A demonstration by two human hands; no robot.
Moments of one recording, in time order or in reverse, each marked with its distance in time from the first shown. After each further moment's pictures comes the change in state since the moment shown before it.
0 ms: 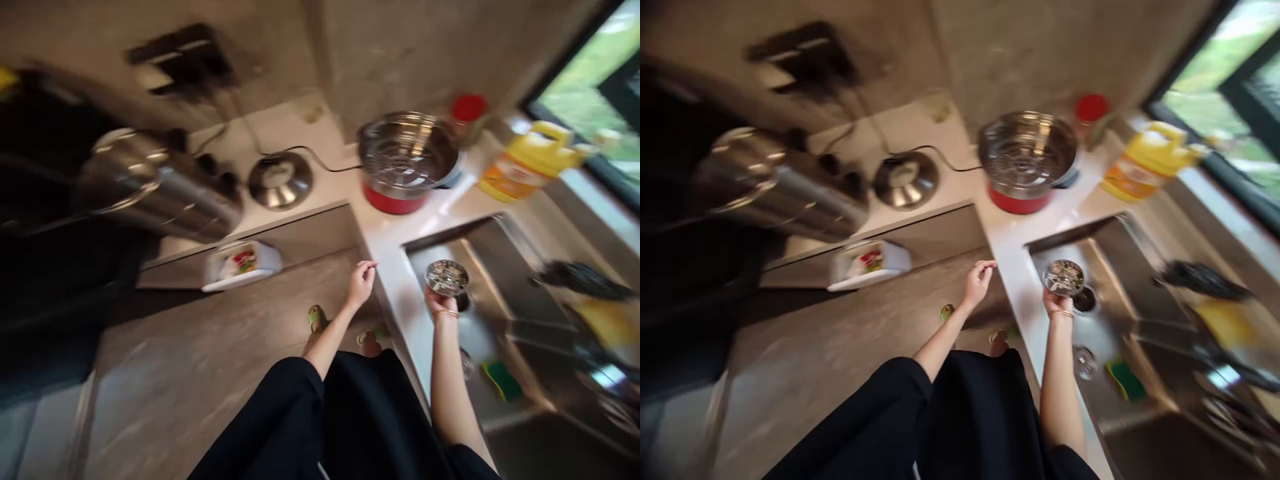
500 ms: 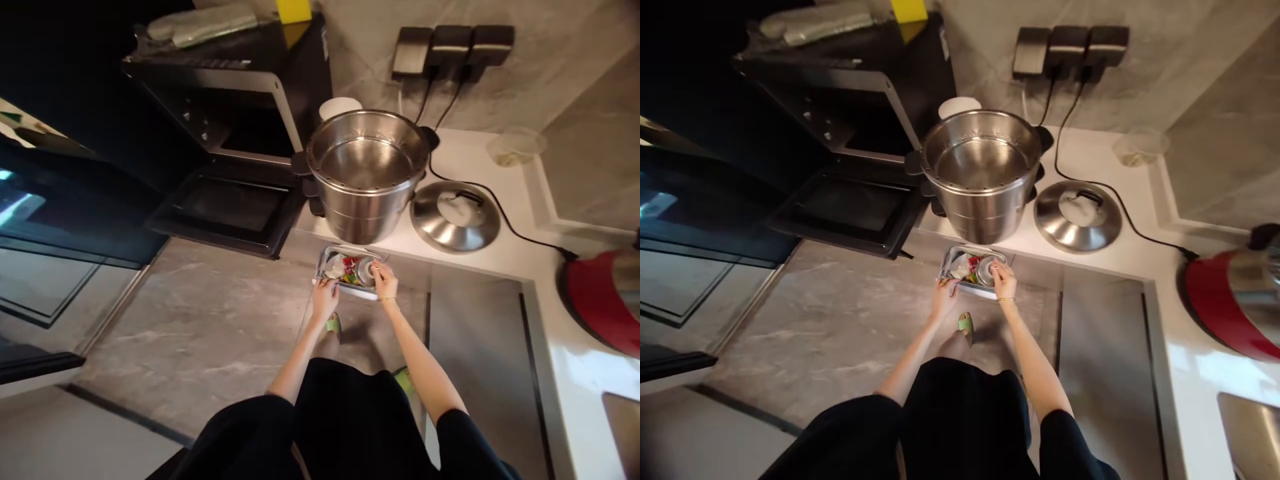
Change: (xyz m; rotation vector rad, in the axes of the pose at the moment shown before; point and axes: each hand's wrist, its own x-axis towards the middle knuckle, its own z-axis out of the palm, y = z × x) left_hand -0.050 -0.244 -0.472 0.658 0.422 -0.319; right_hand -0.026 0.455 0.447 -0.954 -0.754 -0.758
